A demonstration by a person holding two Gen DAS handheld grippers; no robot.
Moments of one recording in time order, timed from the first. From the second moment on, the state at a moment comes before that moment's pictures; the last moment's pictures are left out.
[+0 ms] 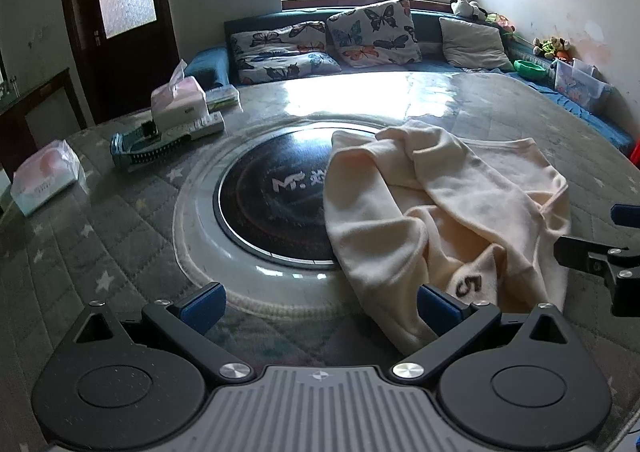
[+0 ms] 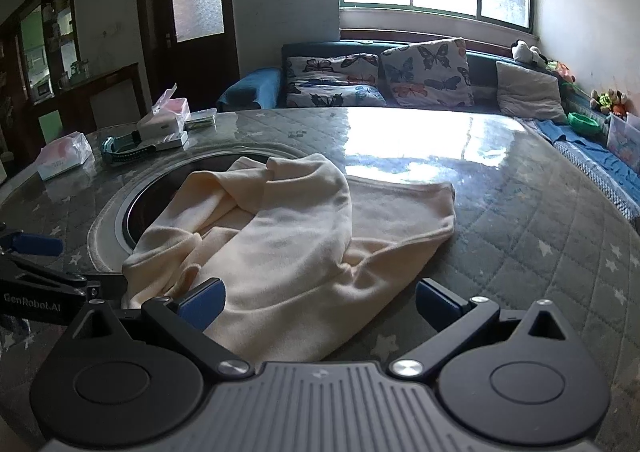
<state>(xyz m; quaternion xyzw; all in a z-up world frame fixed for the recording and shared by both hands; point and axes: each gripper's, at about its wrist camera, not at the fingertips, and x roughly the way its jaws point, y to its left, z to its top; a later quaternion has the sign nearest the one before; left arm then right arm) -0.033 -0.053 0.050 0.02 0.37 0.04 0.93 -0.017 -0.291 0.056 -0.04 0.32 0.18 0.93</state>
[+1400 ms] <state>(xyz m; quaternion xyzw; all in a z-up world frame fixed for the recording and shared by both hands) 0.048 -0.041 0.036 0.04 0.40 0.02 0.92 0.168 -0.185 0.038 -0.10 0.36 0.25 0.89</state>
